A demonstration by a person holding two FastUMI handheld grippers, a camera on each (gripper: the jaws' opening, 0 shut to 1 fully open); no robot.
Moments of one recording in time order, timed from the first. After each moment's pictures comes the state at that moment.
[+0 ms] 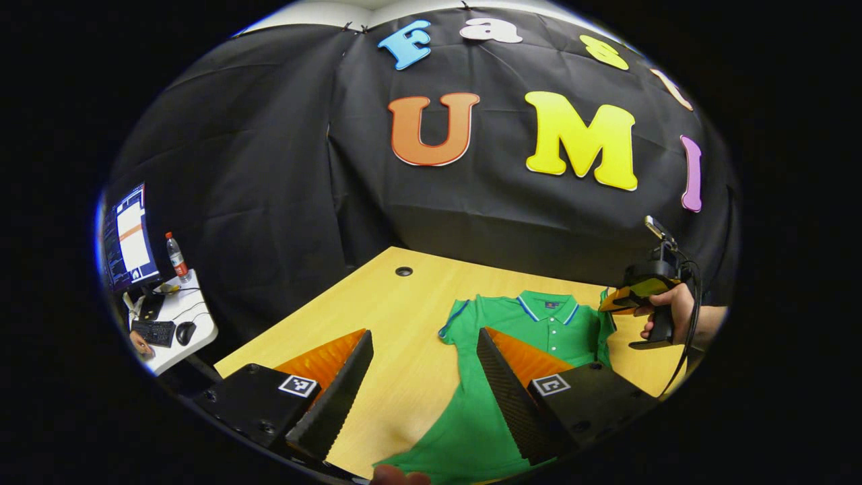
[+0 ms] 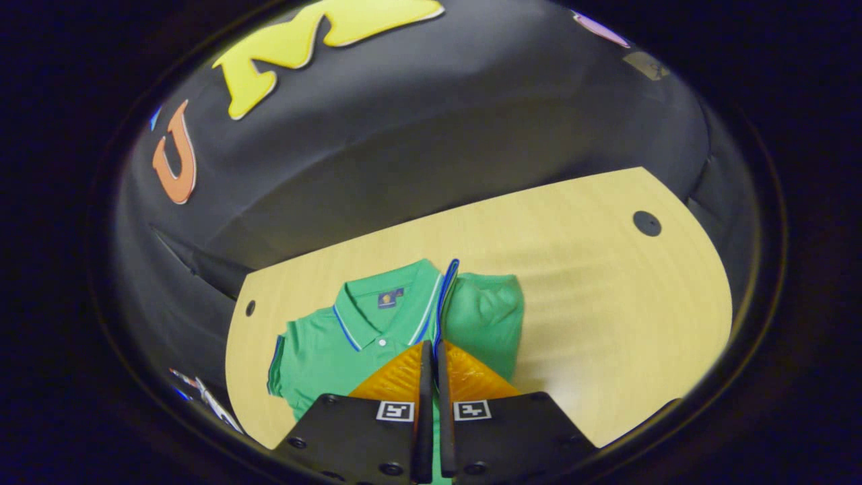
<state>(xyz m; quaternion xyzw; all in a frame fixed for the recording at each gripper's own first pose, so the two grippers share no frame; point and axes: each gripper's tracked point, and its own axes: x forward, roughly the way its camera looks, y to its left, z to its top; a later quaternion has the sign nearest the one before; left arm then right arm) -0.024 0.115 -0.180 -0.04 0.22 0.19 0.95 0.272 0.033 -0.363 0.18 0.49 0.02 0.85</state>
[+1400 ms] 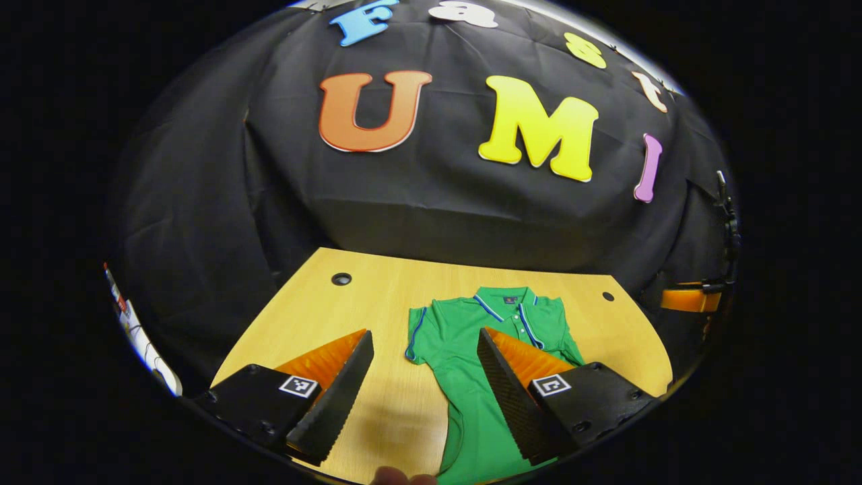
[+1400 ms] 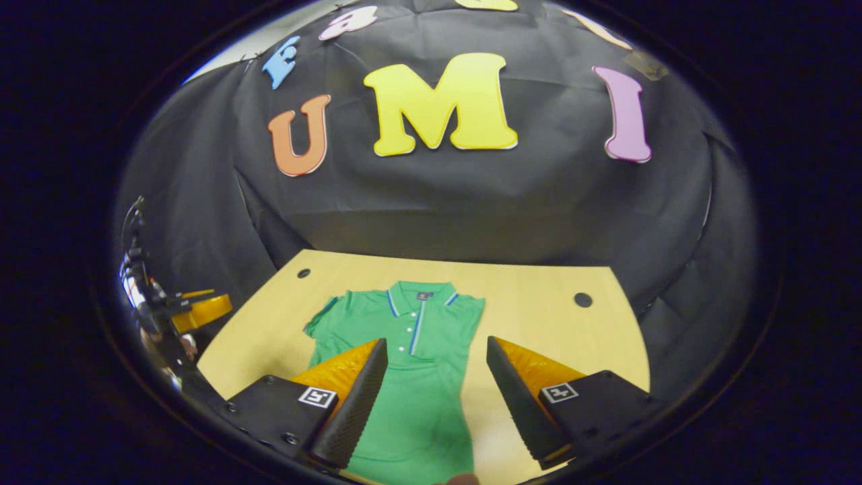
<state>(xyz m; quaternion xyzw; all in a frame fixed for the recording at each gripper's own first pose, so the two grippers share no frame) 0.077 0.123 -0.195 -0.04 0.27 -0.02 0.96 0.098 -0.043 -0.170 0.01 0.33 0.10 0.94</state>
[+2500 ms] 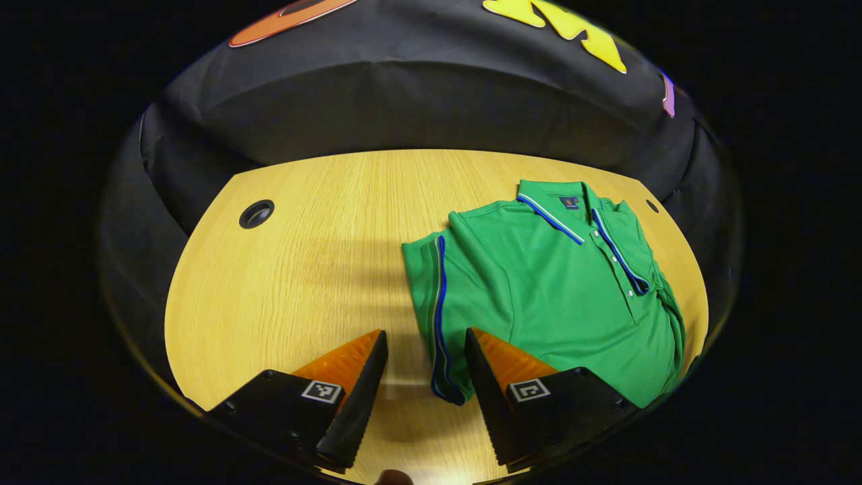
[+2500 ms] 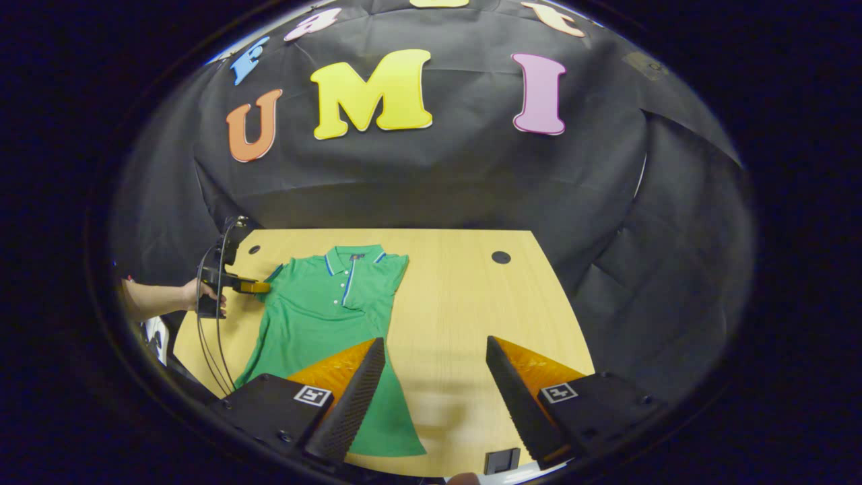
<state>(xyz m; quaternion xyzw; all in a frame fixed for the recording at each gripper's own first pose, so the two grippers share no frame) 0.196 0.149 -0.415 0.01 0.45 -0.10 0.89 0.004 -0.135 -0.180 0.03 0.39 -0.01 0.92</state>
